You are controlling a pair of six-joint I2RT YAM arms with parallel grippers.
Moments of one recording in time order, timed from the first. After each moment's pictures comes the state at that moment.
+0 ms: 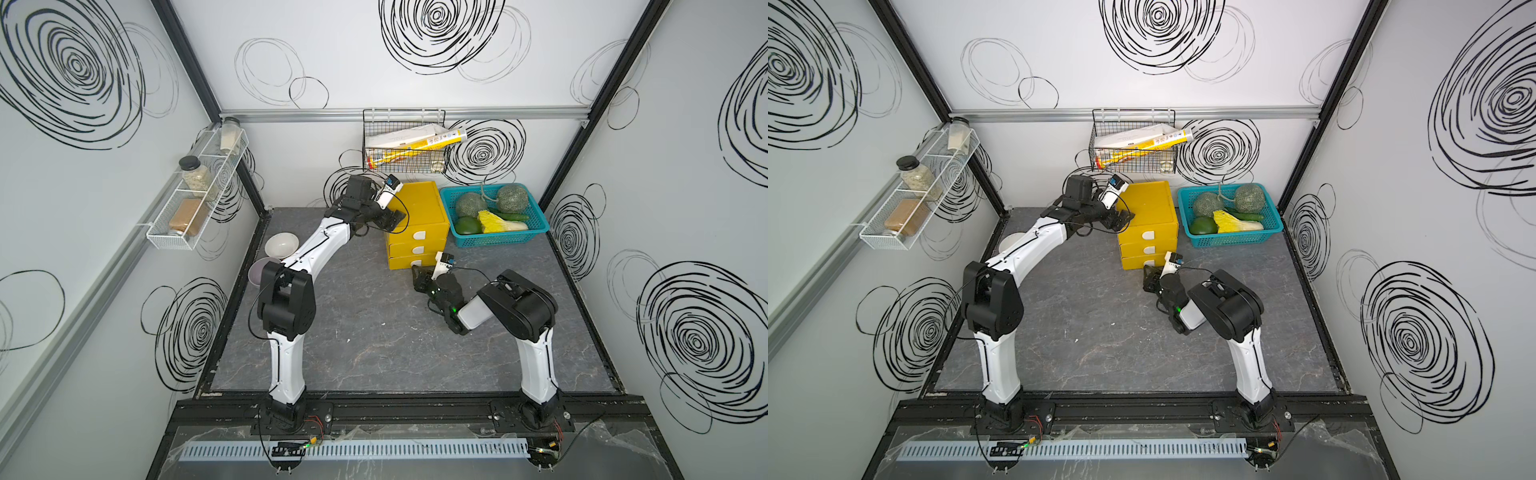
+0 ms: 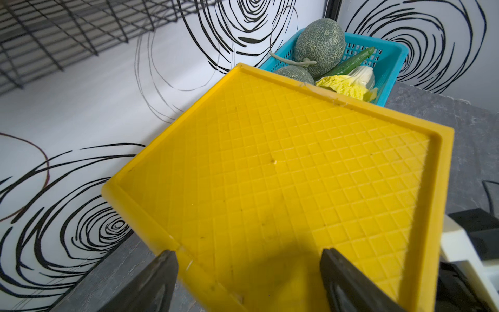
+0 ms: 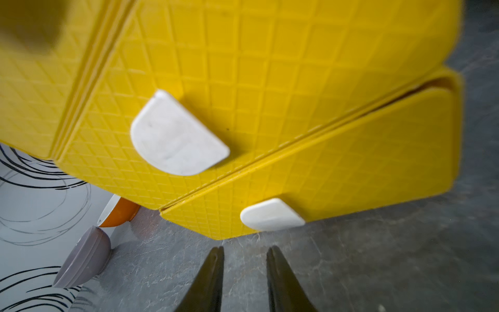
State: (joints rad) left arm -0.32 2.02 1.82 -0.34 0.37 0.33; right arm 0.65 2.05 0.70 1.15 0.18 0.80
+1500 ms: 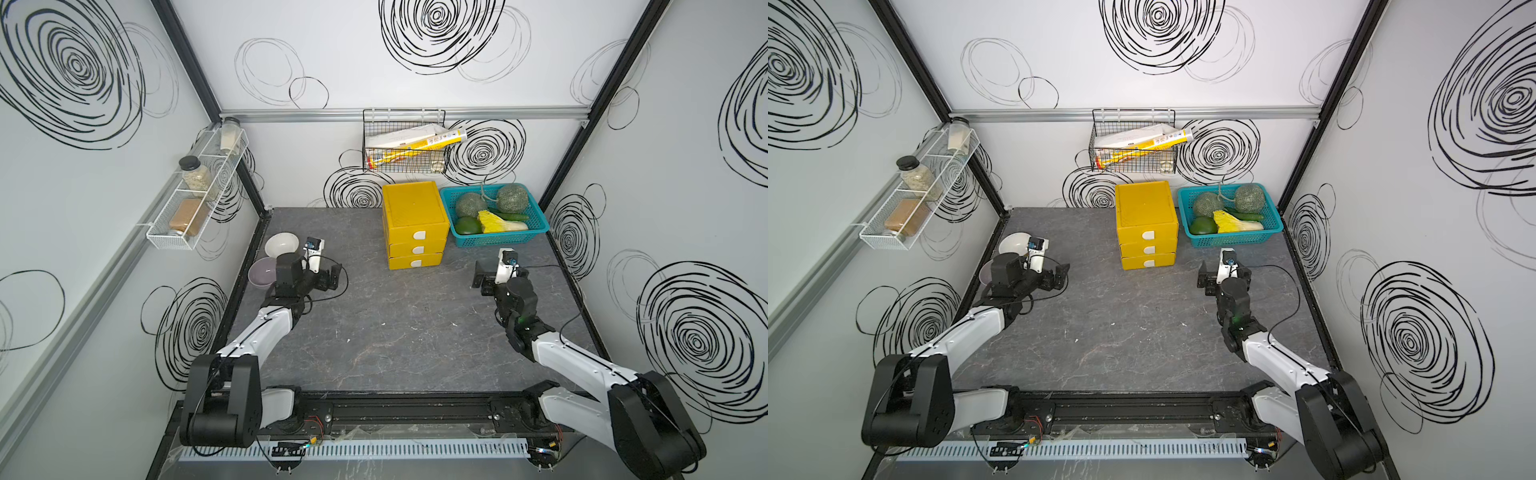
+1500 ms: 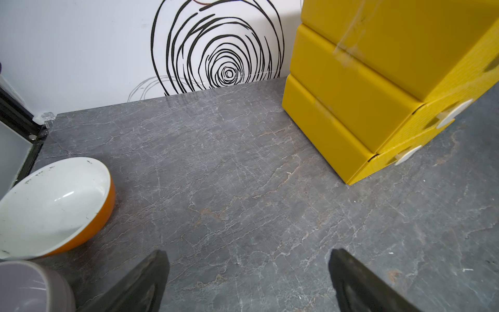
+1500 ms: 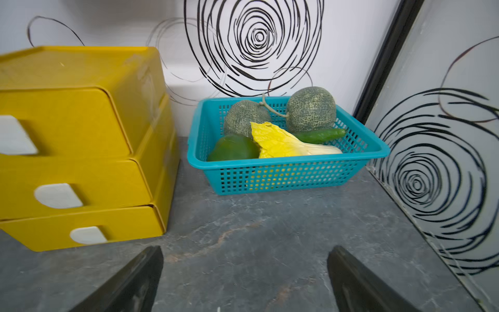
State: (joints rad) left arm 0.02 1.29 0.59 0.23 0.28 0.09; right arm 0.36 1.10 0.33 0.58 0.39 0.05
